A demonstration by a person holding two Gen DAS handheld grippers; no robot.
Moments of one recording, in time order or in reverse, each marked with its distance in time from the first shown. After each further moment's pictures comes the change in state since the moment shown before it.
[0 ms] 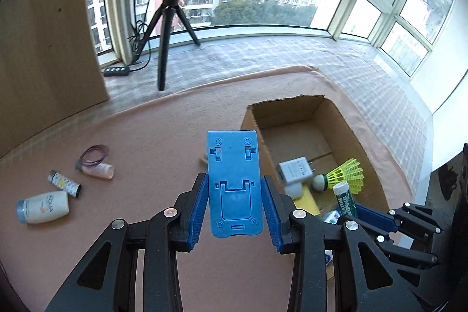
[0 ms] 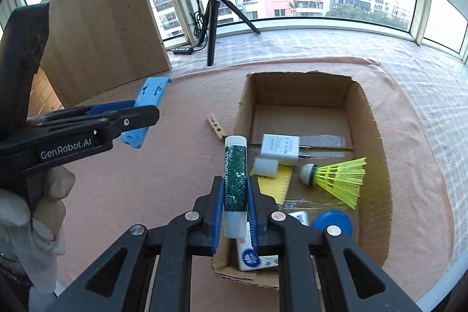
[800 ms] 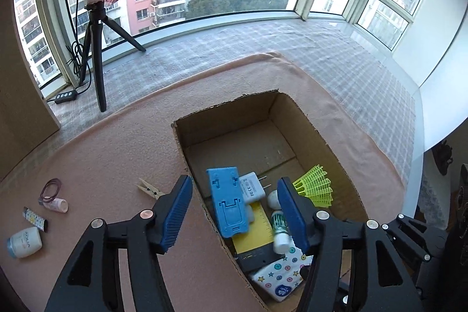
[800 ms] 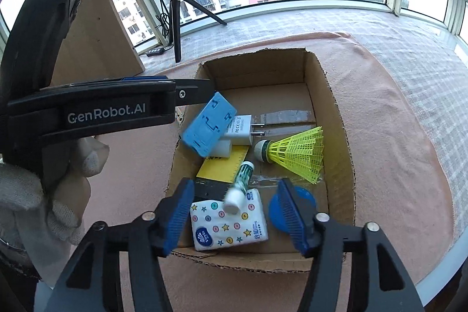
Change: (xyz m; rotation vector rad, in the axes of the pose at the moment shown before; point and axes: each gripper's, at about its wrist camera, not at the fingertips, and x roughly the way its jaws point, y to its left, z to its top) left arm 0.033 -0.082 0.025 0.130 0.047 -0.052; right arm -0.009 -0.050 -0.019 0.109 0.026 -0.008
